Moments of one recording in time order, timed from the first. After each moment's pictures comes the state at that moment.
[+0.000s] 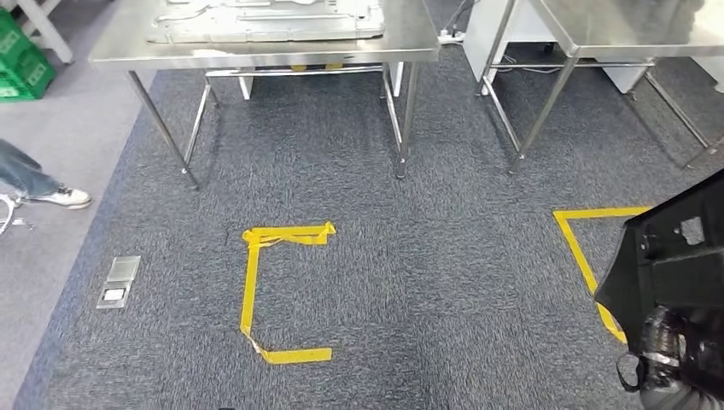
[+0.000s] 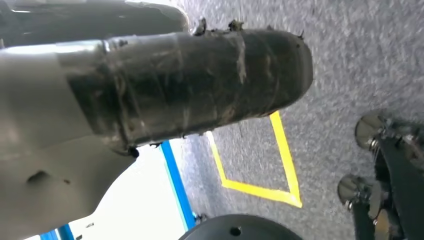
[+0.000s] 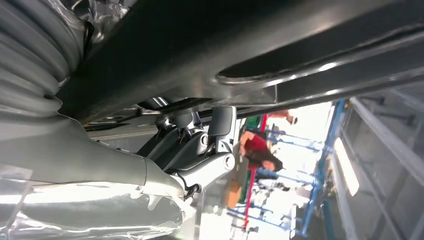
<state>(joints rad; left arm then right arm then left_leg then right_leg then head) -0.10 -0.04 -0.20 -0.18 0.23 -0.01 -0.42 0.15 -0.29 0.30 -2.36 0.21 -0.61 0.17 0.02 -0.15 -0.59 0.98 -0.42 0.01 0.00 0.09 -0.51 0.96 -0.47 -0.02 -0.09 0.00</state>
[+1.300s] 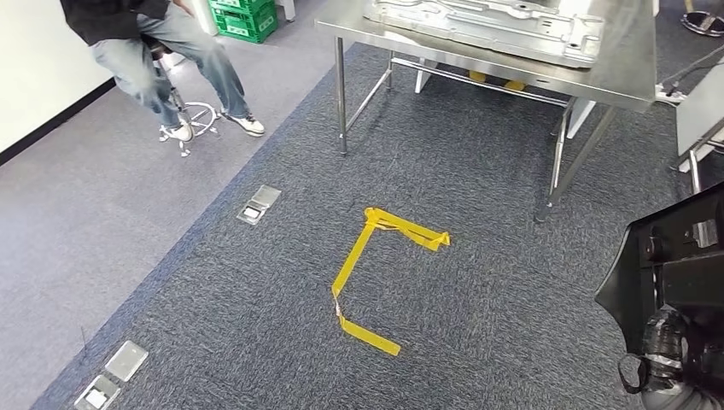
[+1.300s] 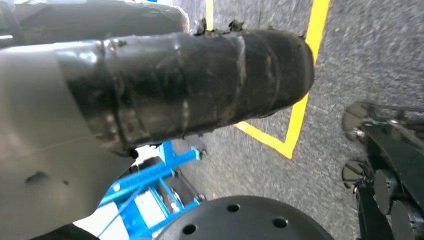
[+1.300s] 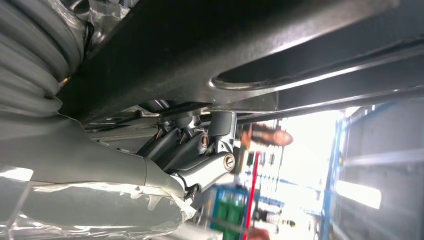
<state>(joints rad) -0.10 -0.04 -0.20 -0.18 0.22 -0.01 -0.42 0.16 -0.28 0.30 -2.36 0.21 -0.60 0.17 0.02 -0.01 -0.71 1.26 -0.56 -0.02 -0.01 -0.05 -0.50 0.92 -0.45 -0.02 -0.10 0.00</state>
